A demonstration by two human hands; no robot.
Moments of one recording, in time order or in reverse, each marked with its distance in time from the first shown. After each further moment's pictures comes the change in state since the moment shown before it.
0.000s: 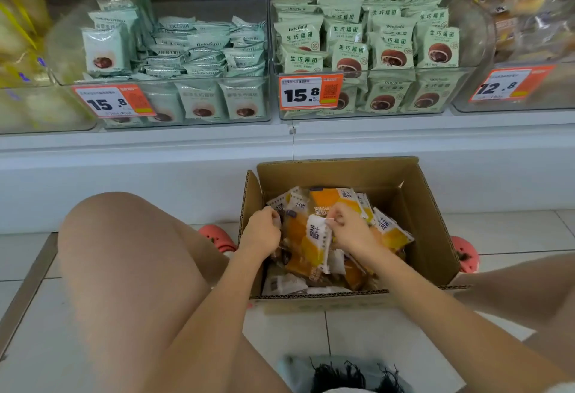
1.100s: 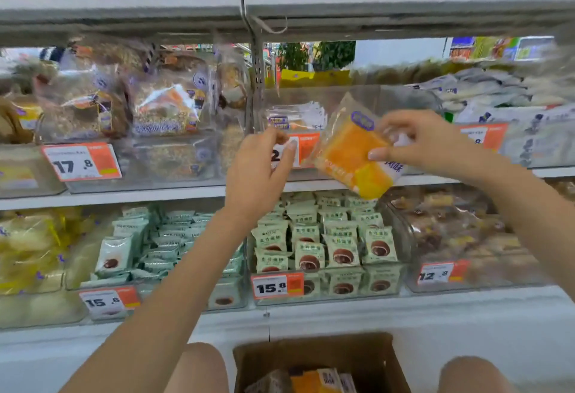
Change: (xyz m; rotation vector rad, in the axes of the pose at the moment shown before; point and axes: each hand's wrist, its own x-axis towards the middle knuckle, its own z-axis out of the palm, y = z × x) left_hand -0.003 0.313 -0.251 0.019 0.855 1.010; right_hand -0.037 -0.285 -0.357 -0.348 0.395 -0.814
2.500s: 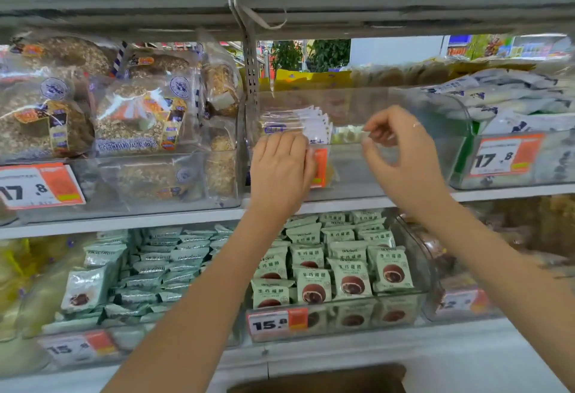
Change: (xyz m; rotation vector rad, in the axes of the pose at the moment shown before) left_hand 0.048 -0.038 0.079 0.438 0.263 0.298; right_hand 0.049 0.026 0.070 0.024 0.510 -0.193
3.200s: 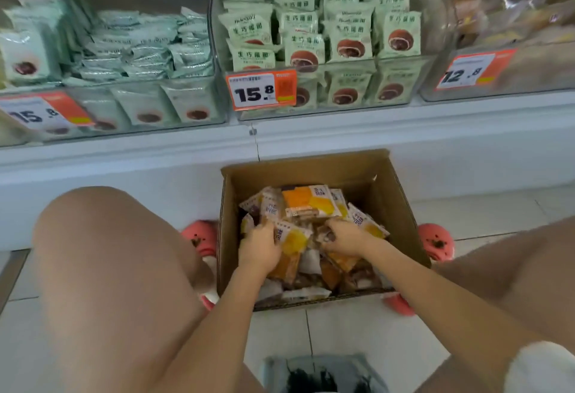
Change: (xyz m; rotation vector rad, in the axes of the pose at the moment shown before) left_hand -0.434 0.105 -0.103 -0.251 -1.496 -0.758; right_hand -0.431 0.022 0.087 -0.187 -1.546 0.765
